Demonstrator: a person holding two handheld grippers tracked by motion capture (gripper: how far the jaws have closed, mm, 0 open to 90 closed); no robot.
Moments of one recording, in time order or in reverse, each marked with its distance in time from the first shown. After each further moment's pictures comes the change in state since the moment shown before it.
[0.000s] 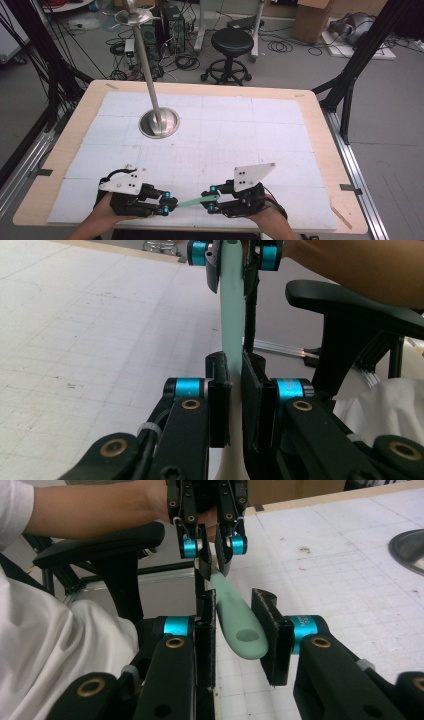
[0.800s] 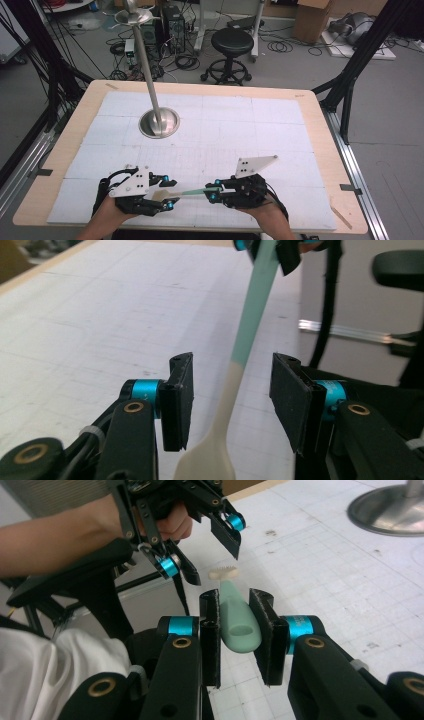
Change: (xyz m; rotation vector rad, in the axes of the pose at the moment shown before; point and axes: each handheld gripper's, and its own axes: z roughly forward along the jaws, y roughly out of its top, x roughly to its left) left arm -0.004 0.009 0.009 0.097 0.302 0.109; right arm -0.009 0.003 -0.005 0.009 -0.117 0.208
